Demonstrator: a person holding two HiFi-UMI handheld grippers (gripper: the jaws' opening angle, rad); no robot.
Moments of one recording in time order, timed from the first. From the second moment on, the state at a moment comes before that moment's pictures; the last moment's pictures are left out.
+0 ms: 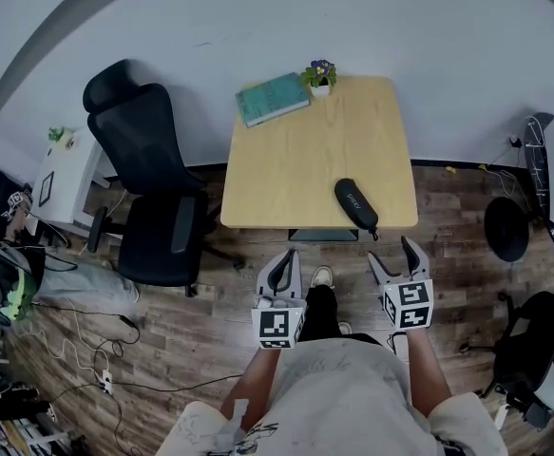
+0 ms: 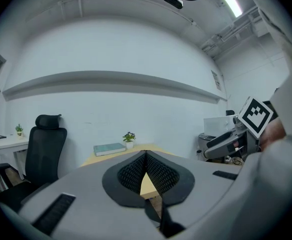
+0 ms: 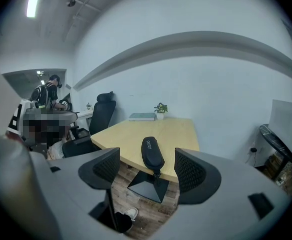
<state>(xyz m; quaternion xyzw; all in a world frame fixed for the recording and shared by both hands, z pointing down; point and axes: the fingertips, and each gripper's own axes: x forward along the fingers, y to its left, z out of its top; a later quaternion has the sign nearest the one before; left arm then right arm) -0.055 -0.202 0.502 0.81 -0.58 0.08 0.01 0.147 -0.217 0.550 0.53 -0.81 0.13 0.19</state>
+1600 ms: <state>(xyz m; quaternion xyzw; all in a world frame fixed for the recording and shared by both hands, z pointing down) -0.063 -0.209 0.367 0.80 -0.59 -0.01 -0.11 0.155 -0.221 0.368 0.57 -0.82 -0.06 0.02</state>
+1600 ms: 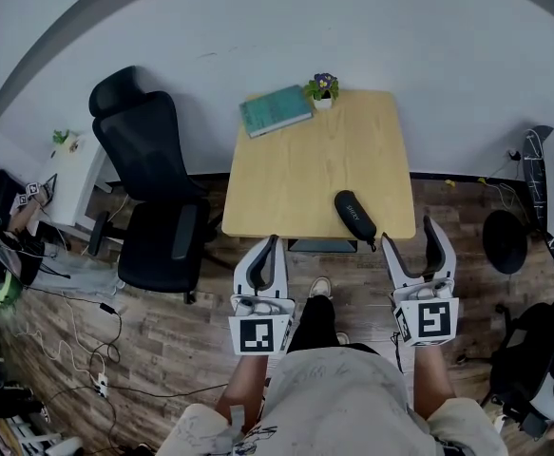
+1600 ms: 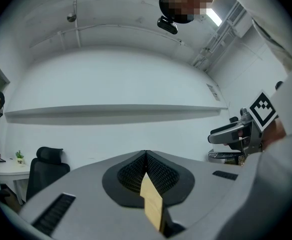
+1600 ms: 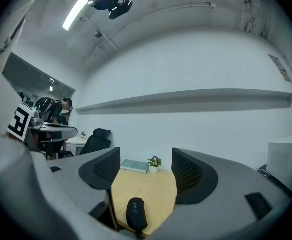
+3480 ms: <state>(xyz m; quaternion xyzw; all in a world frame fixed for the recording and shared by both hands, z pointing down) -0.063 -0.200 0.389 0.80 -0.59 0.01 -0.08 0.163 -0.216 0.382 0.58 -0.81 -0.05 0.02</state>
